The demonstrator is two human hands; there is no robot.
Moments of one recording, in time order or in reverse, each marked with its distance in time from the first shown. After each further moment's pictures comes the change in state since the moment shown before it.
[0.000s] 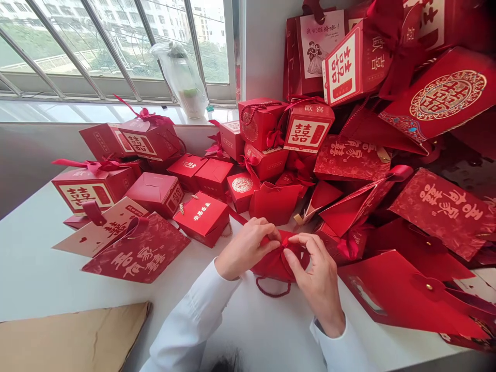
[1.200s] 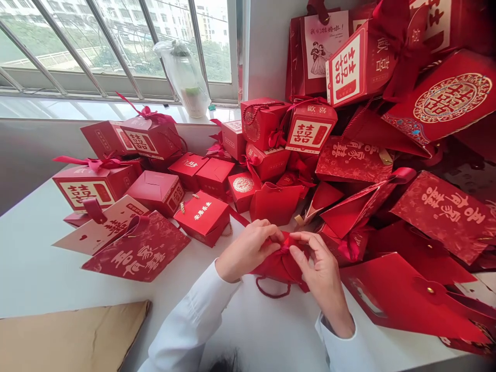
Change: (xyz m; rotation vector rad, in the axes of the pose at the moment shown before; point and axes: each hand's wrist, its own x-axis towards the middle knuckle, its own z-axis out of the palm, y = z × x) left_hand -0.001 0.002 0.001 -0.039 0.000 0.044; right_hand 0.005 0.008 -0.004 0.204 -0.082 0.174
